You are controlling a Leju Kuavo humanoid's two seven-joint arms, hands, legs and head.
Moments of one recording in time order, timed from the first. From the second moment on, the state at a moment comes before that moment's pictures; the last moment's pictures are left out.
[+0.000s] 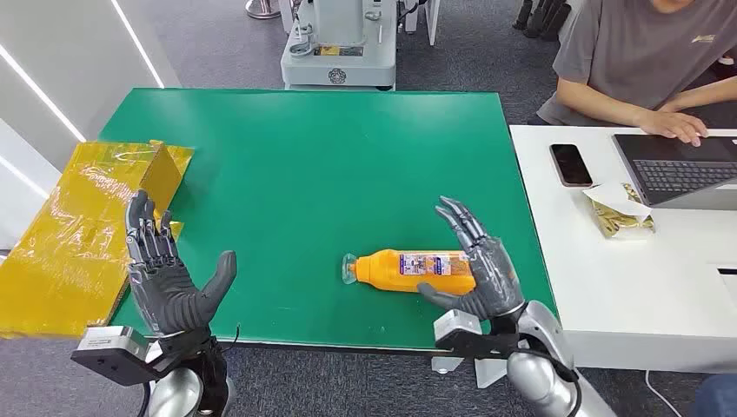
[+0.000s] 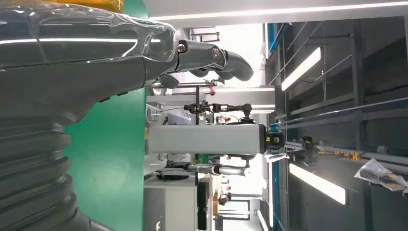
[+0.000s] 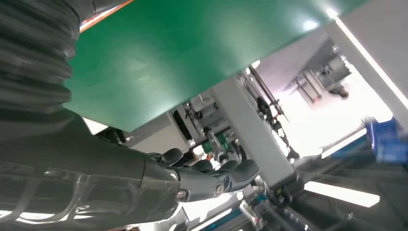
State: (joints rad) left arm 0.02 -0.24 -0.18 -1.55 -0.08 0.29 -0.70; right arm -0.27 -0.28 0.51 -1.48 0.54 -0.20 -0.38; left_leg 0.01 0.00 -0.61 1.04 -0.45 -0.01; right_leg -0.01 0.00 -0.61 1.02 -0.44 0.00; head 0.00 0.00
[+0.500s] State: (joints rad) left arm 0.02 -0.22 -0.19 -1.55 -0.04 0.28 -0.70; right arm -0.82 -0.41 0.65 -1.15 0.44 0.29 -0.51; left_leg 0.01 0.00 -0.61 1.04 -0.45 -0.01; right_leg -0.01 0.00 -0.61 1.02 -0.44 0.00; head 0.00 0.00
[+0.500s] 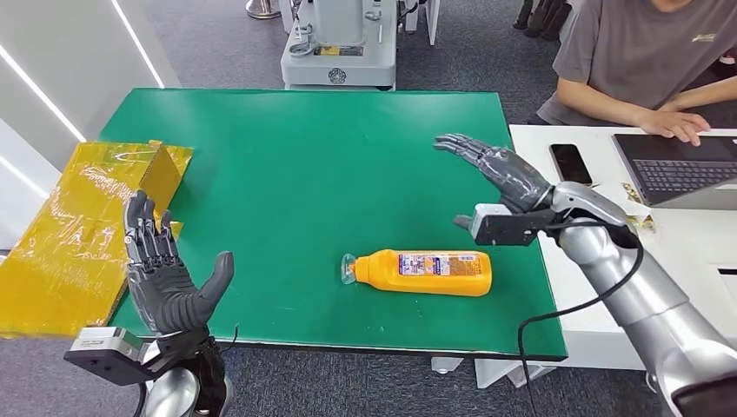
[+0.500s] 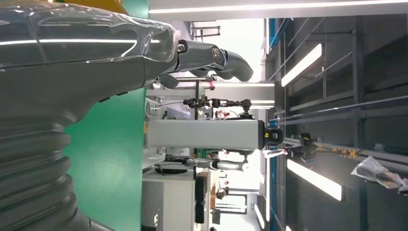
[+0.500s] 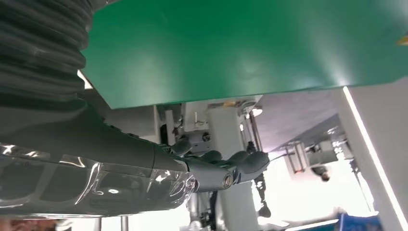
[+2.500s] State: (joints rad) left arm -0.02 -0.23 -0.19 -1.51 -0.08 0.23 -0.70; right arm -0.94 -0.20 1.18 -0.57 0.38 0.27 -0.39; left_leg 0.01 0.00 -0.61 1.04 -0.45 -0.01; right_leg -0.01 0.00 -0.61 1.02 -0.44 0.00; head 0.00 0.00
